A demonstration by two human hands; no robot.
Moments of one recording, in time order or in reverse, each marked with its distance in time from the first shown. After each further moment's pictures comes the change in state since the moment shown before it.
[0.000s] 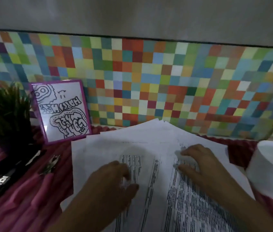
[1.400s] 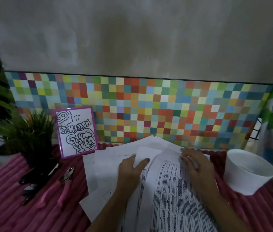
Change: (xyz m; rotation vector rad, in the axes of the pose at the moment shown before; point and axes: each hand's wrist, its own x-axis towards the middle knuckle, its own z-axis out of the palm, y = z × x) left_hand 0.058 -0.002 0.067 -0.762 0.310 -0.021; right_hand -0.013 0.002 0.001 0.409 0.579 -0.142
